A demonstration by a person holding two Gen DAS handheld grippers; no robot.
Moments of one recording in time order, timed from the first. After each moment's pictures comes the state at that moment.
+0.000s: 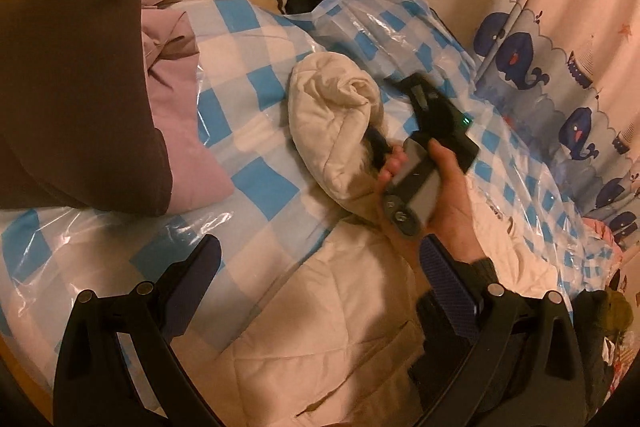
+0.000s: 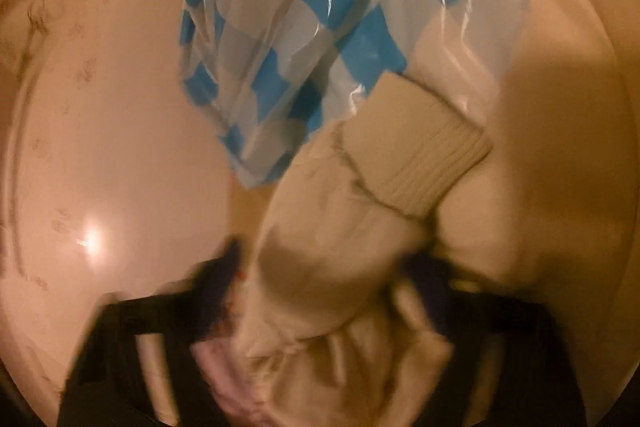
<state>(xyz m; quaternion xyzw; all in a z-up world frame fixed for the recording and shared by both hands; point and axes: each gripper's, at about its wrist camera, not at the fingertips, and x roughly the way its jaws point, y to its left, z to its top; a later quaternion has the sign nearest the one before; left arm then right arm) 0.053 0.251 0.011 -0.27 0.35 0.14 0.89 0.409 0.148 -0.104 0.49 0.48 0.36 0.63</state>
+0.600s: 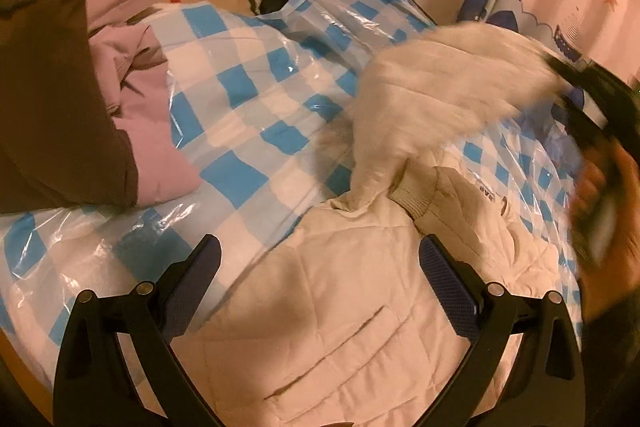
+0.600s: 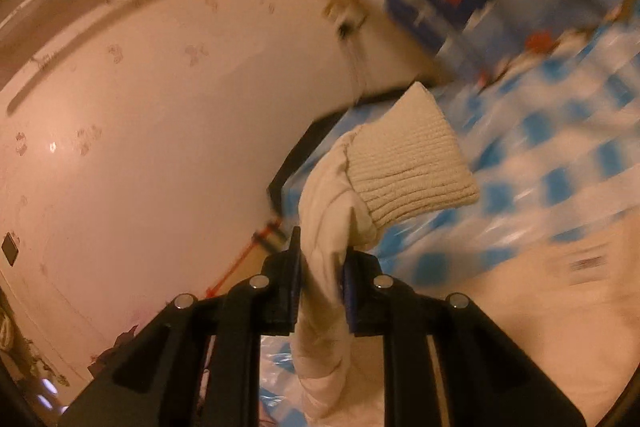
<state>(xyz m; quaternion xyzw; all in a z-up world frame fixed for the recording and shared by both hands) 0.060 0.211 0.022 -0.23 0.36 0.13 0.90 0.308 -0.058 0.128 0.30 0.23 0.32 0.87</state>
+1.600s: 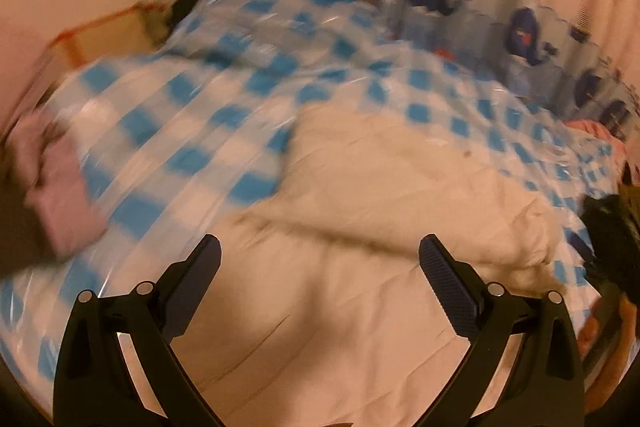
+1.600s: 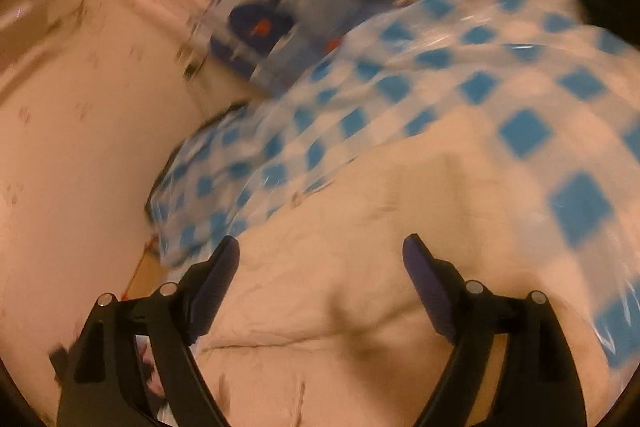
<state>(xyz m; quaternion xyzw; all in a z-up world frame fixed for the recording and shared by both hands) 0.120 0.099 0.047 -0.10 0.36 0.05 0.93 0.190 -0.268 0.023 0.34 0.32 0.13 0.88</state>
